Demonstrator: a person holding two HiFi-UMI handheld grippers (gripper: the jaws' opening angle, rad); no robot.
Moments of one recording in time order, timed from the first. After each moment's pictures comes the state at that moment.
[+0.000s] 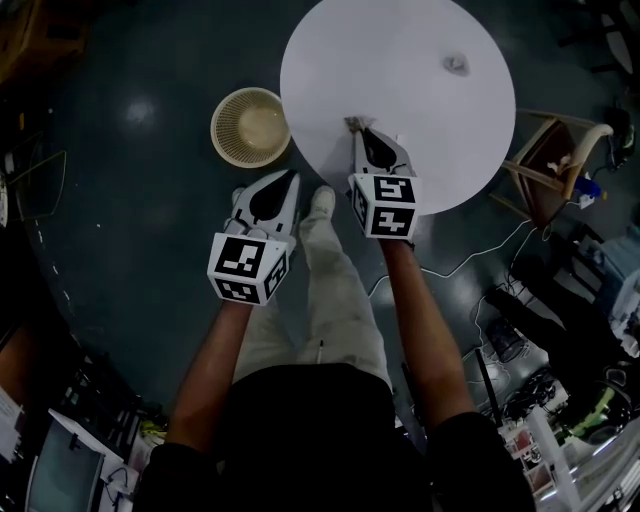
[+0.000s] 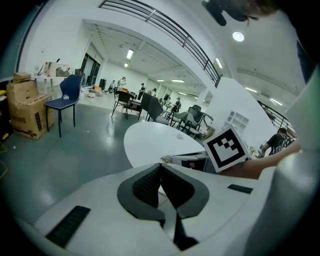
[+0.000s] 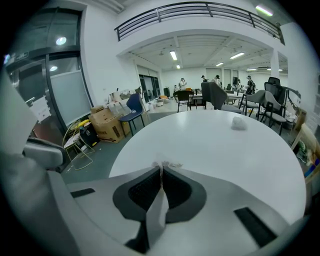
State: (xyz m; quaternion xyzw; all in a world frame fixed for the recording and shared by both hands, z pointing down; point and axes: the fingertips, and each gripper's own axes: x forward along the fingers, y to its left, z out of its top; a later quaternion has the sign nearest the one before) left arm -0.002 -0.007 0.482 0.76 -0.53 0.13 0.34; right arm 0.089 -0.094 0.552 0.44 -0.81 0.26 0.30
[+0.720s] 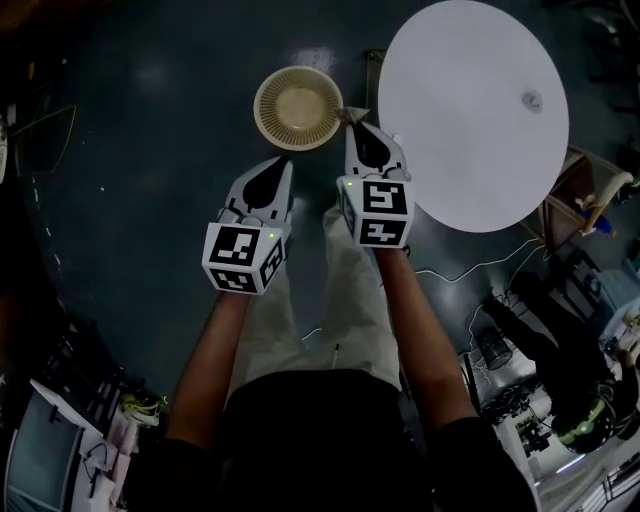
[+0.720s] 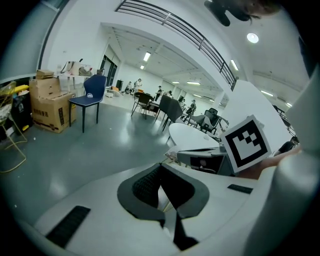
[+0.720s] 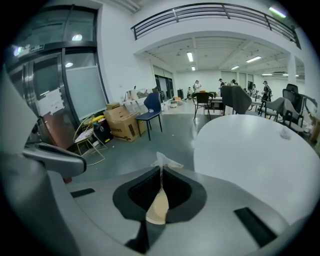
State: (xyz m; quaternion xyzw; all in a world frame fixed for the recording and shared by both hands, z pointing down) left arm -0.185 0.032 0.523 0.71 -0.59 0.13 0.36; right arm -0.112 -0.051 0.562 0.38 -0.84 0.23 0.30
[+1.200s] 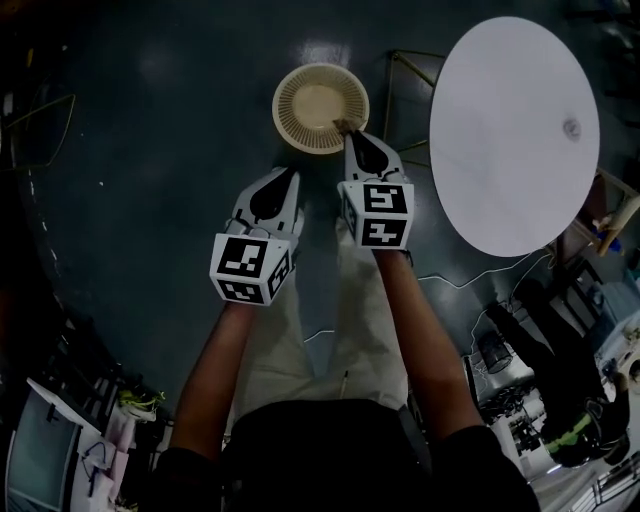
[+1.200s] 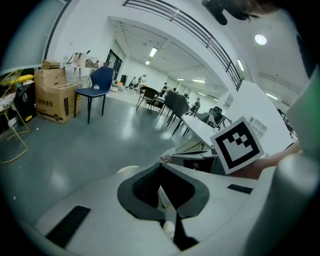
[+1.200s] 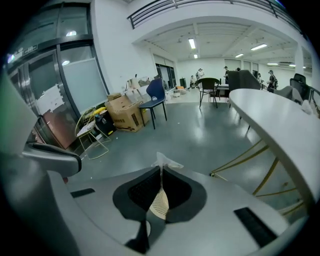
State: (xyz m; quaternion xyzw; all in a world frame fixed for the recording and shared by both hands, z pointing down) left arm -0.251 0.051 0.599 0.69 -0.59 0.13 0.39; right arm -0.189 -0.028 0.657 0.35 -0.83 0.27 0.33
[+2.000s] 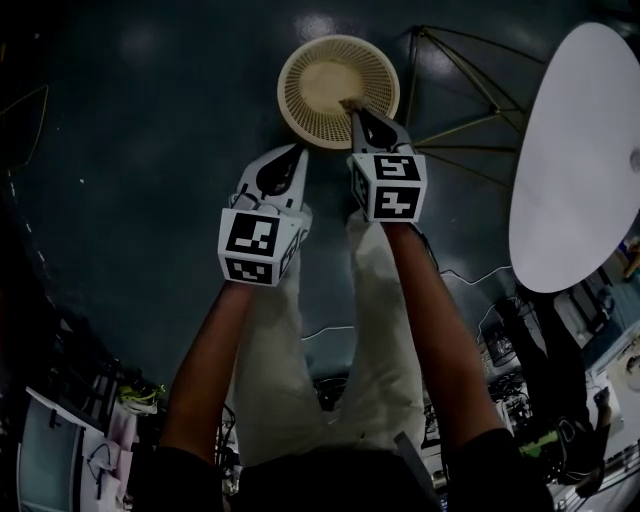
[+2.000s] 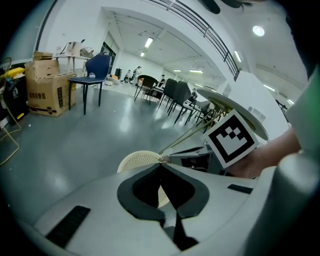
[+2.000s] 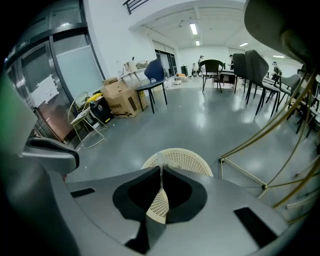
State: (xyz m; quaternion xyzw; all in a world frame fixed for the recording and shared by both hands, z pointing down) left arm -0.288 0.050 0.802 0.70 -0.56 0.17 0.39; right arm -0.227 -0.022 0.871 0.33 -0.81 0.29 0.38
